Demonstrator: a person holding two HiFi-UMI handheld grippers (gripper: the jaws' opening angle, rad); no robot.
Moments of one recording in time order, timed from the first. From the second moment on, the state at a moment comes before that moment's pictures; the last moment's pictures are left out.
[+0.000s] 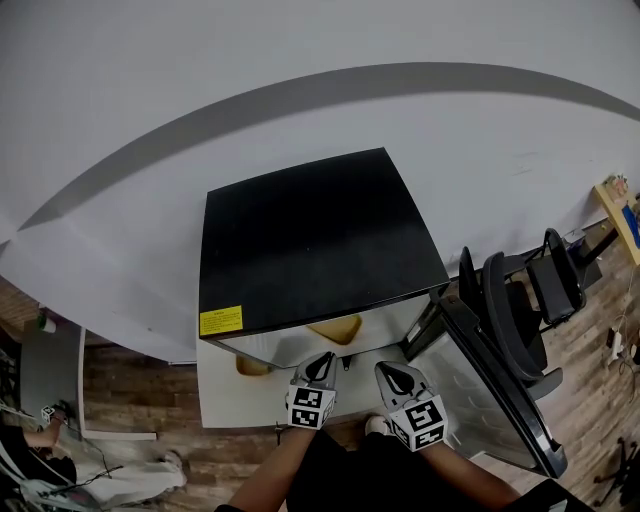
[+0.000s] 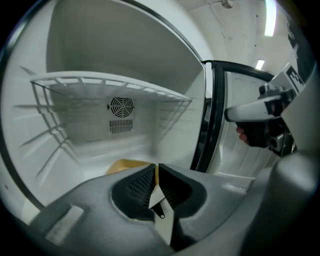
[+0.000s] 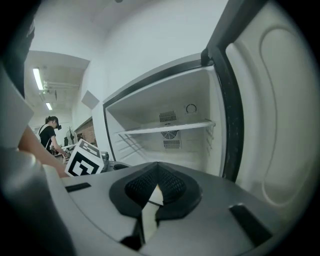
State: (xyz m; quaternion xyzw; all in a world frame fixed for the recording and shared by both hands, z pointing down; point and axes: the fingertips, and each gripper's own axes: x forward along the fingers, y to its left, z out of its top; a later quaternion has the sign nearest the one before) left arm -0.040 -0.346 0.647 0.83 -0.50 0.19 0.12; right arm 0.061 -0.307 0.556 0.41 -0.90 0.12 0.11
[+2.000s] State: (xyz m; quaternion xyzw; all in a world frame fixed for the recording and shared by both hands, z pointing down) left arm 0.008 -0.398 0.768 0.83 -0.26 0.49 0.00; right arm 0.082 -0.328 0.581 0.48 -0.85 0.18 0.12
